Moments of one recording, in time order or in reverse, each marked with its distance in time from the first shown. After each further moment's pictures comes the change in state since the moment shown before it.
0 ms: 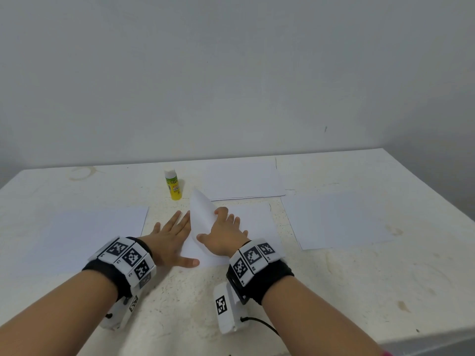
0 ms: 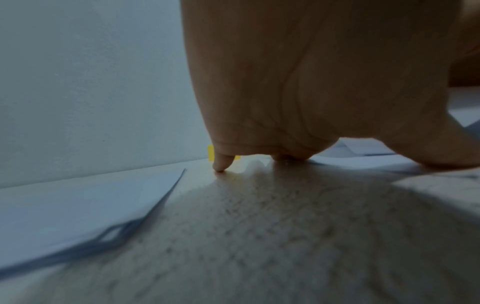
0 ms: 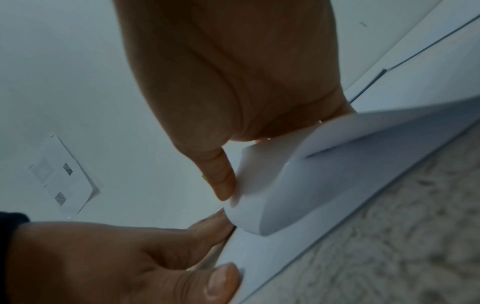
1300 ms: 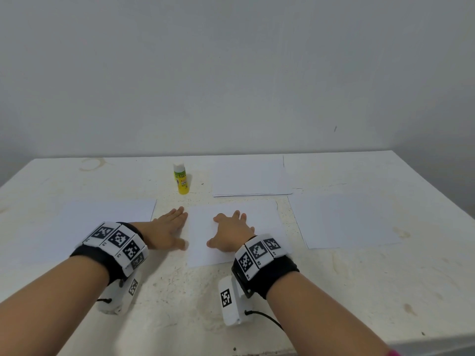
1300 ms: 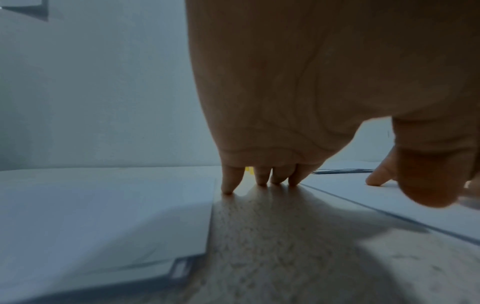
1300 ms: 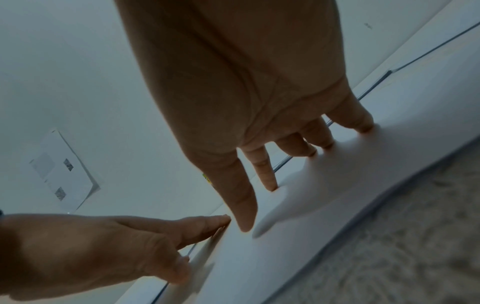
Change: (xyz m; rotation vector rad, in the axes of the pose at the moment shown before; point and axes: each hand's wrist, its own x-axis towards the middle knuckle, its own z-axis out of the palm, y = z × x) left_hand -0.010 -0.016 -0.009 -0.179 0.014 -0.146; right_hand 0.004 0.002 0.000 -0.235 -0.112 -0.010
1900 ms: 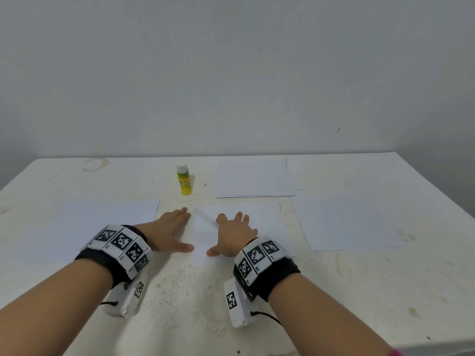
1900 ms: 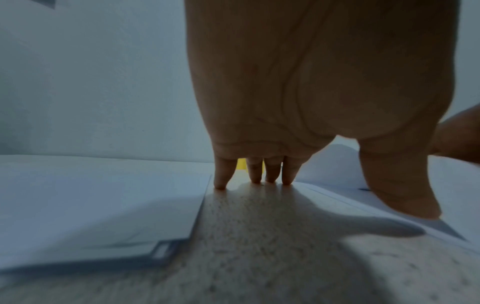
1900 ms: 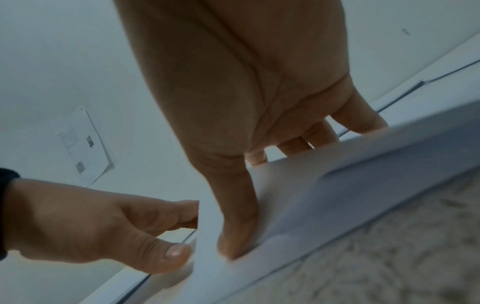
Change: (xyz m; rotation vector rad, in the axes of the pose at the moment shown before) left_hand 0.009 -0.011 0.006 -0.006 0.082 0.061; right_hand -0.001 -0.003 0.000 -0.096 -0.012 -0.010
